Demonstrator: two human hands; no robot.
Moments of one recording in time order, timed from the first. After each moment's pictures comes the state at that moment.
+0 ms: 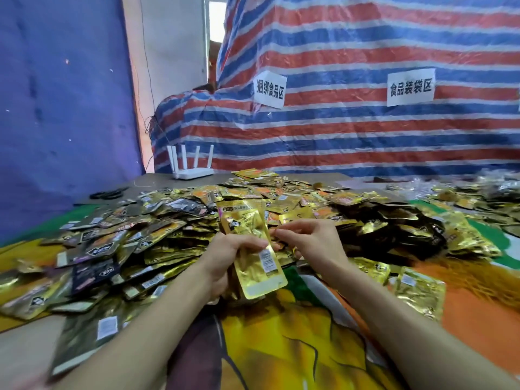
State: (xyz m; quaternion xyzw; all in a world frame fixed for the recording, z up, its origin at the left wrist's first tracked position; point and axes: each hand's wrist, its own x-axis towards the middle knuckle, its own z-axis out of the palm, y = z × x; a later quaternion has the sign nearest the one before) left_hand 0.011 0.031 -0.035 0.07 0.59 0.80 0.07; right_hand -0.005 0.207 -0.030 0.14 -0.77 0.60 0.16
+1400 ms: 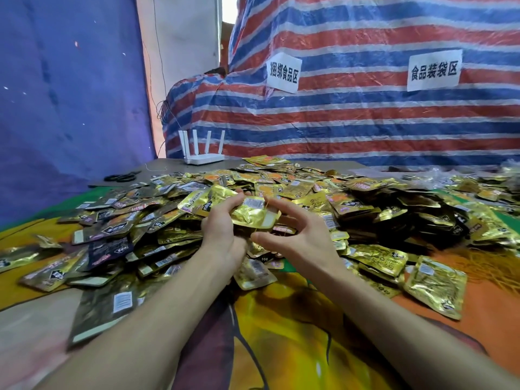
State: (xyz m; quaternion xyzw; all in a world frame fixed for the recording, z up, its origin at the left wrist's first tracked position) left_hand 0.000 0.033 -0.028 -0.06 0.36 0.93 -0.10; right_hand 0.021 0.171 -0.046 0.22 -0.75 0.60 0.14
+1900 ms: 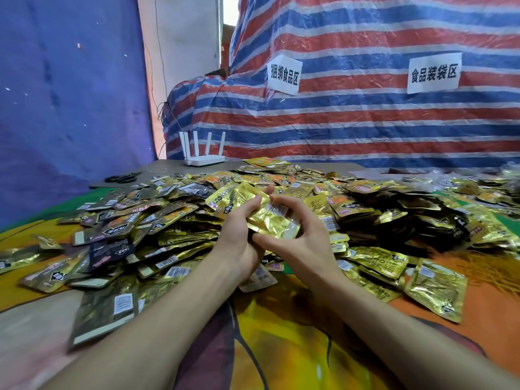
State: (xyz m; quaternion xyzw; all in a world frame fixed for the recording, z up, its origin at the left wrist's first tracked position) left_hand 0.003 0.047 -0.033 0.05 0.37 0.93 0.04; right_hand 0.020 0.167 -0.052 0.25 -0.72 0.61 0.22
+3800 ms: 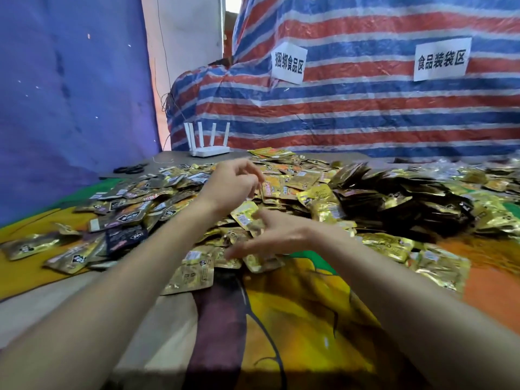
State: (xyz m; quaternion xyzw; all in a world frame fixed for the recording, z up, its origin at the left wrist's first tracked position) left_hand 0.022 0.004 0.018 0.13 0.83 0.50 -0.21; right_hand 0.001 0.140 -0.019 0.24 -0.94 0.21 -0.10
